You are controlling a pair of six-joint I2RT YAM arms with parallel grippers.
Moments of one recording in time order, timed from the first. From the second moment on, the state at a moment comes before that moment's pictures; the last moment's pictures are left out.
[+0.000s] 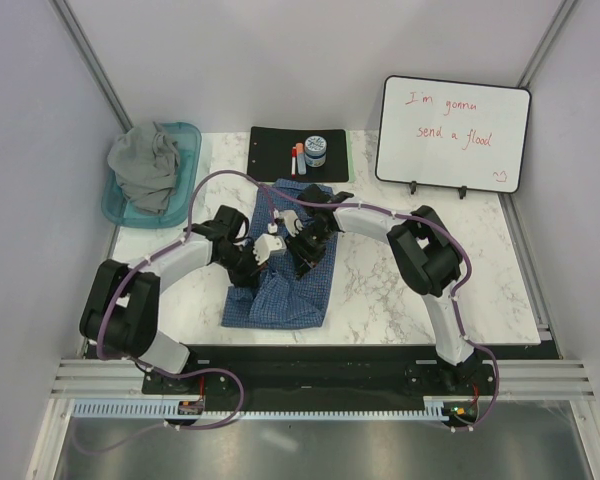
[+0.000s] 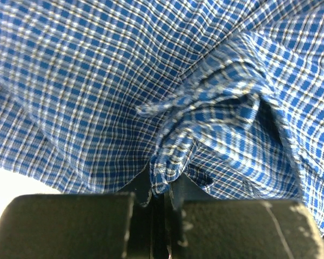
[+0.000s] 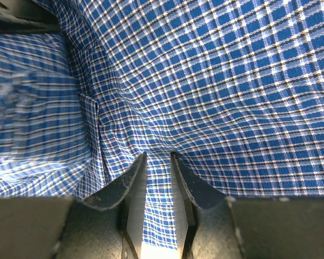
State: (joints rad) left arm -0.36 1.52 0.85 -0.62 0.50 0.75; right arm 0.68 2.17 1.59 -0.70 -0.63 -0.18
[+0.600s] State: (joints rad) left arm -0.36 1.54 0.86 -0.56 0.45 0.67; right arm 0.64 2.15 1.61 -0.73 -0.56 -0.20
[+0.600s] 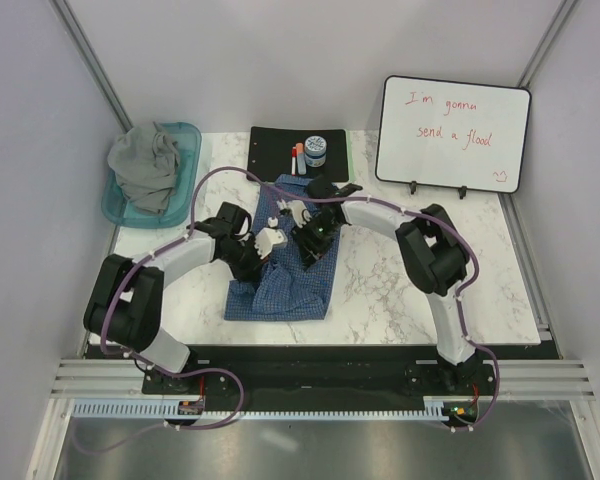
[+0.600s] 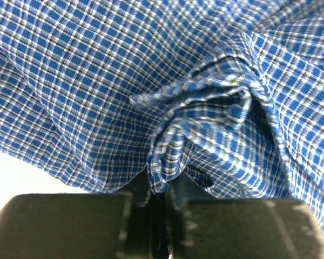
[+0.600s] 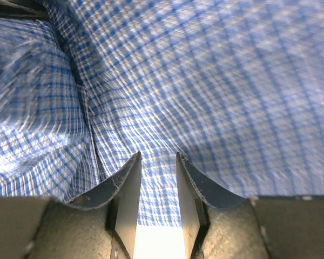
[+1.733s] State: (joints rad) left arm -0.16 1.23 0.78 -0.75 0.65 0.75; right arm 0.55 1.87 1.48 -0.78 -0.48 -0.28
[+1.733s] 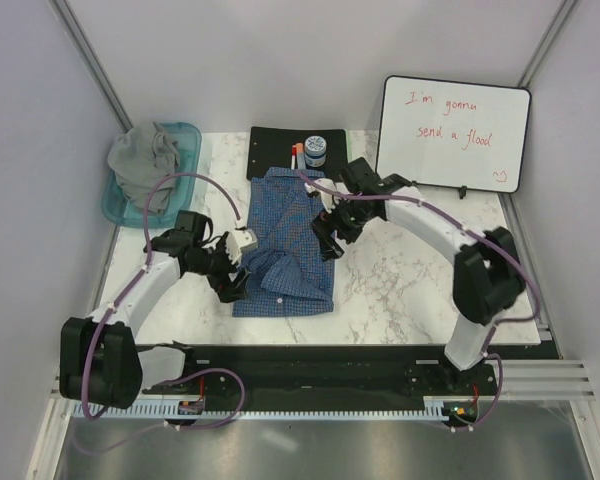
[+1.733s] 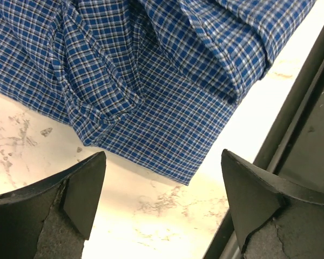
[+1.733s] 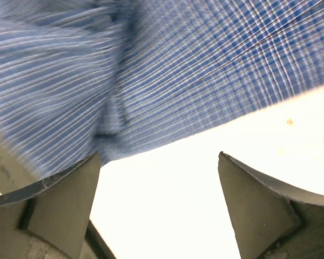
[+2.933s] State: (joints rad) left arm -0.16 1.46 0.83 -0.52 0.63 0.69; right arm 0.78 1.77 1.28 -0.53 -0.08 -0.11
